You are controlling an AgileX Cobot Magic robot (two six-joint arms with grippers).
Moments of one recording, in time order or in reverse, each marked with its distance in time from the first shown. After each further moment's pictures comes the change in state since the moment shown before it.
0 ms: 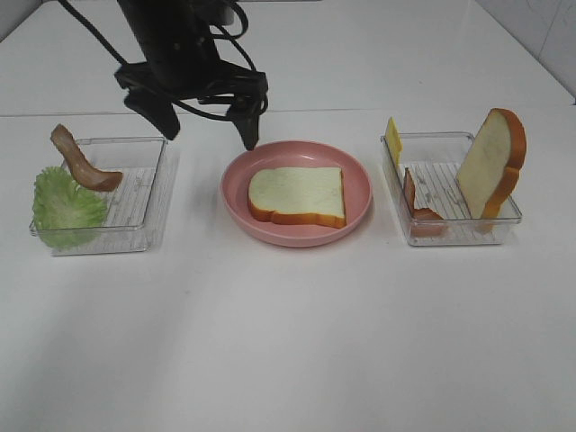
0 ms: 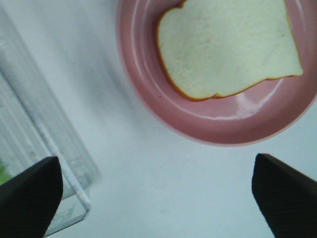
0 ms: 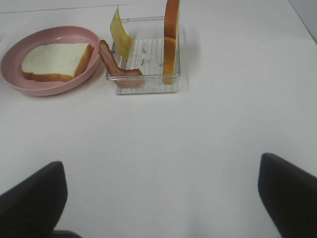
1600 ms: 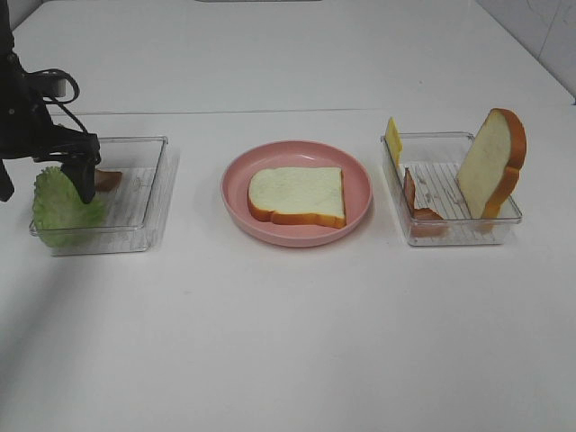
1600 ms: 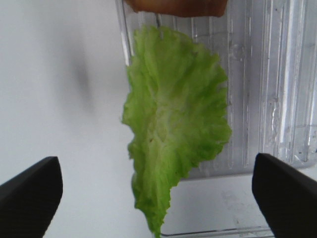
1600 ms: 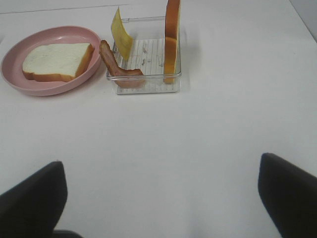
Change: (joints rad) left arm 0.393 -0.003 0.328 0.063 -0.120 0.077; right arm 0.000 0.000 0.000 0.003 0.000 0.000
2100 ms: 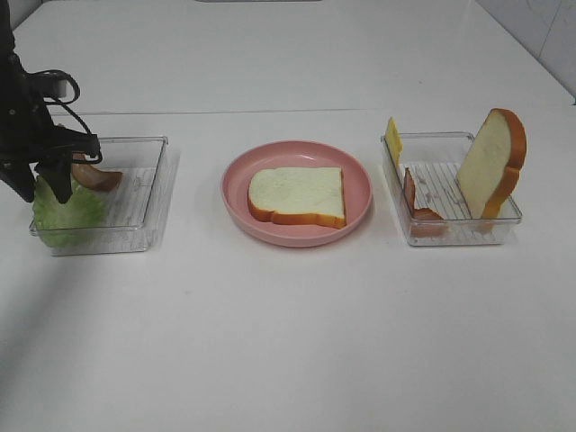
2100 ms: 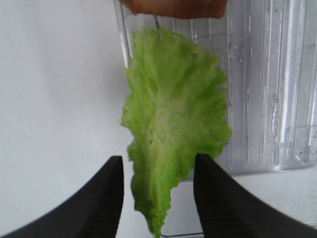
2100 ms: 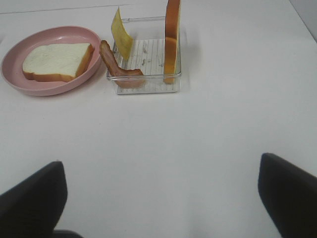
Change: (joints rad) left arm 0.000 0.002 0.000 -0.001 0.000 0.007; right arm 0.000 0.000 0.000 0.000 0.000 0.000
